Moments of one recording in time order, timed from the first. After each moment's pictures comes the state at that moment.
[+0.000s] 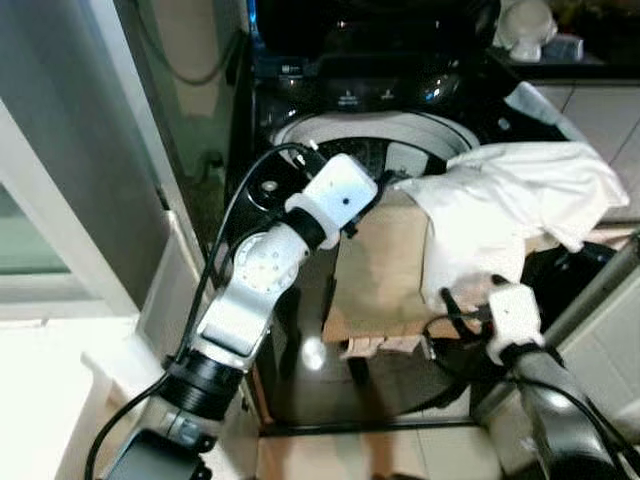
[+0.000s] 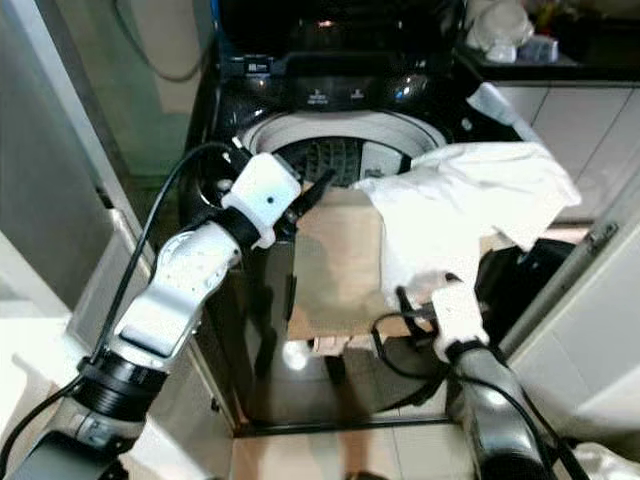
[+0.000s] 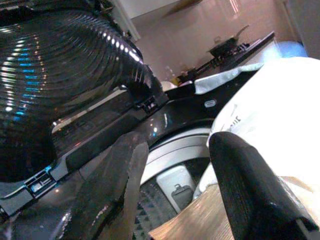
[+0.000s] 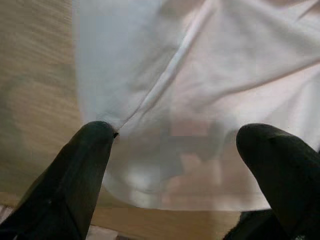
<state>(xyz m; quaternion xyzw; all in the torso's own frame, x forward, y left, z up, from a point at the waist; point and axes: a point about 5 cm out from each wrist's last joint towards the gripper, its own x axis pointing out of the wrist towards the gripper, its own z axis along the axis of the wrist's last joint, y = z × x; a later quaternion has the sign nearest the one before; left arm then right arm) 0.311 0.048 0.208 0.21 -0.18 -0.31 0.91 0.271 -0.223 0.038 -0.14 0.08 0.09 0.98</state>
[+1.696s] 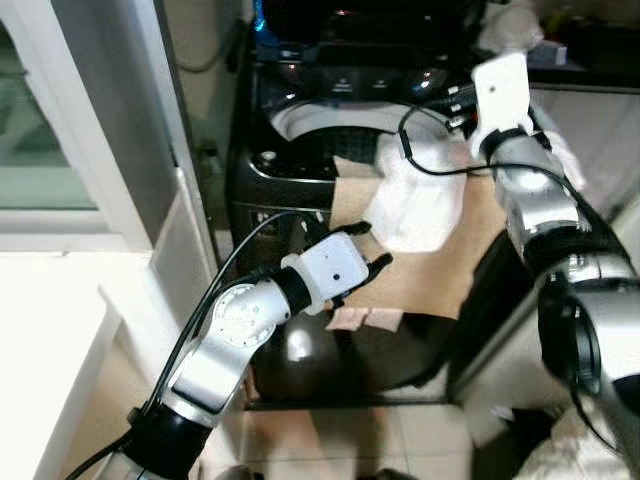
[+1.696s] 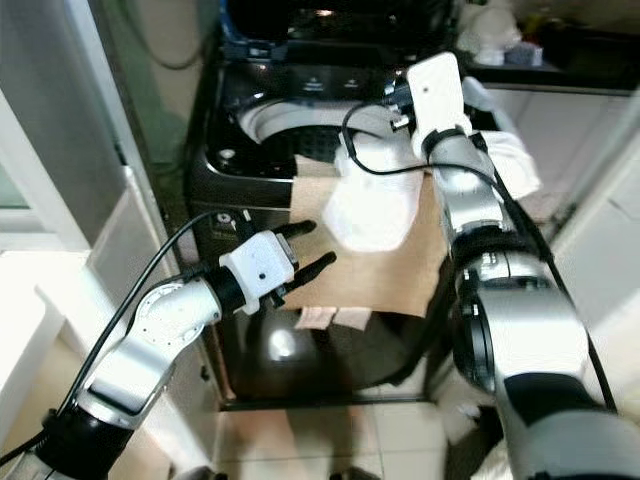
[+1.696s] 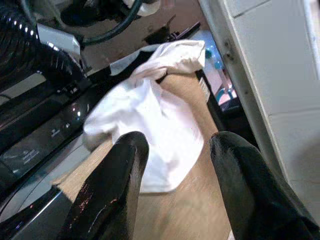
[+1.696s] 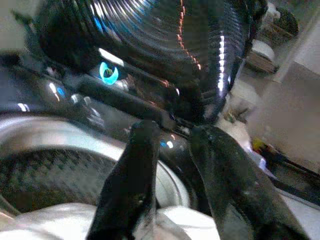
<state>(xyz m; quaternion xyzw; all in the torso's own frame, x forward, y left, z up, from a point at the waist) 0.271 0.055 0.164 0.24 -0.12 -0.43 0.86 0.417 -0.177 0.248 -0.21 -0.11 0.05 0.97</state>
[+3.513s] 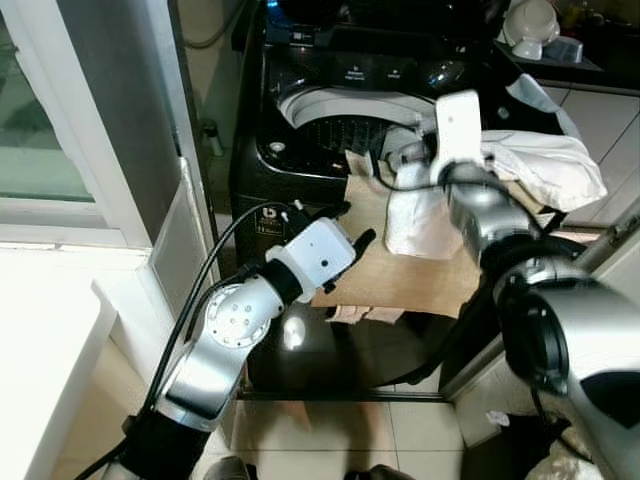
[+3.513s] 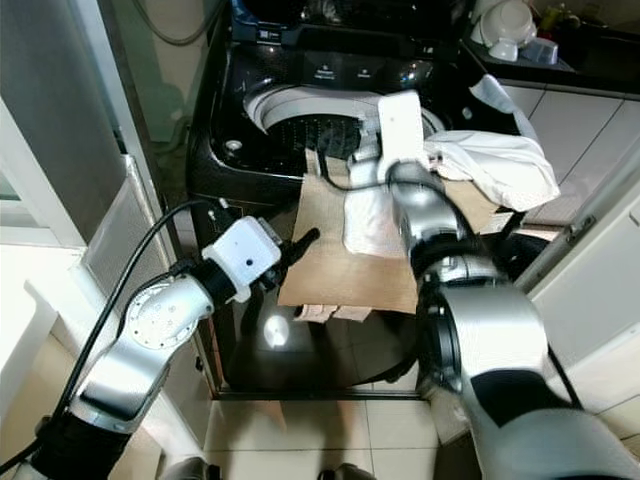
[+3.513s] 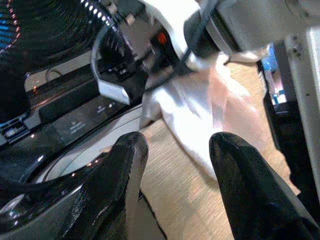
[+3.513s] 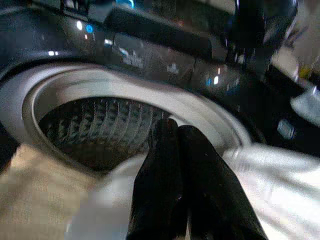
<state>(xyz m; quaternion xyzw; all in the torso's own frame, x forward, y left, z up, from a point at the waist) 0.273 0.068 0.172 0.23 -0.13 -0.35 0.90 0.419 -0.146 0.207 -0.12 0.01 0.03 0.99</state>
